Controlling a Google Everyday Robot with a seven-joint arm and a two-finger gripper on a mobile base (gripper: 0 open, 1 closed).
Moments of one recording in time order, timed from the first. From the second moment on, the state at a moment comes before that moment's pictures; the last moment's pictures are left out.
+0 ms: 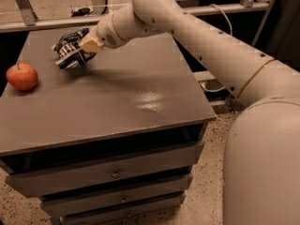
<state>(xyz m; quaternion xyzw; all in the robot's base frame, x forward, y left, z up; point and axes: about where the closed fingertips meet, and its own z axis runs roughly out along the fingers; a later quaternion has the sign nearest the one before) 0.707 0.173 0.916 -0.57 0.64 0.25 0.45</state>
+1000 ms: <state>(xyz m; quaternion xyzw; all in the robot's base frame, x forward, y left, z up) 0.680 0.204 0.899 -0.55 0.64 0.30 0.44</state>
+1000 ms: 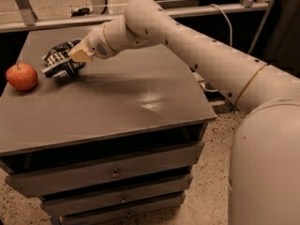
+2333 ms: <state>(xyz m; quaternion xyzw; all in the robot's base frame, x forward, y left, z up) 0.655 0.222 0.893 -0.55 0.64 0.33 0.43</state>
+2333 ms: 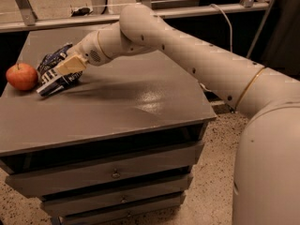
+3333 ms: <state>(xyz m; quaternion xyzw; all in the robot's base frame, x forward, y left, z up) 0.656 0.057 0.927 -0.54 0.67 0.25 0.44</state>
